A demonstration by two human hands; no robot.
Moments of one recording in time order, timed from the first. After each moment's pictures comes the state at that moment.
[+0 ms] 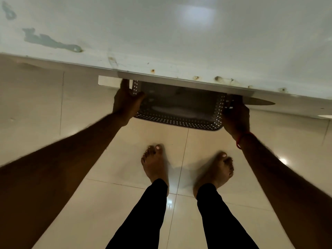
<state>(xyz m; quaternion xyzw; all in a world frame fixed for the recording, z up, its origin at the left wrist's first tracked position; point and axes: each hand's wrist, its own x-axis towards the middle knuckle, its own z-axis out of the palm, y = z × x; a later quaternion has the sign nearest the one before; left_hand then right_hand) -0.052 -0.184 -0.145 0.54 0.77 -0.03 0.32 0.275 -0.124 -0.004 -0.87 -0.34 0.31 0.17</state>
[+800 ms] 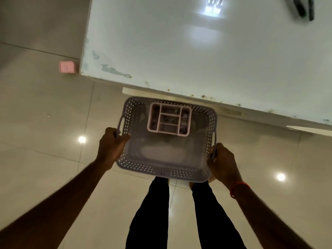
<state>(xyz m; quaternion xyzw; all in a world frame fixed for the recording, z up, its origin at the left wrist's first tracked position) -0.107 -0.093 0.194 0.42 0.80 0.03 0.43 0.212 -0.221 0.170 -0.81 -0.39 0.45 0.06</state>
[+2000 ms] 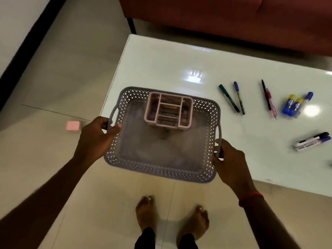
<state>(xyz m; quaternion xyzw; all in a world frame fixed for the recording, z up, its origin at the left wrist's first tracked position) -0.041 0.074 0.370 0.60 0.71 0.18 0.33 0.291 -0.064 0.358 -0.80 -0.44 0.35 0.22</state>
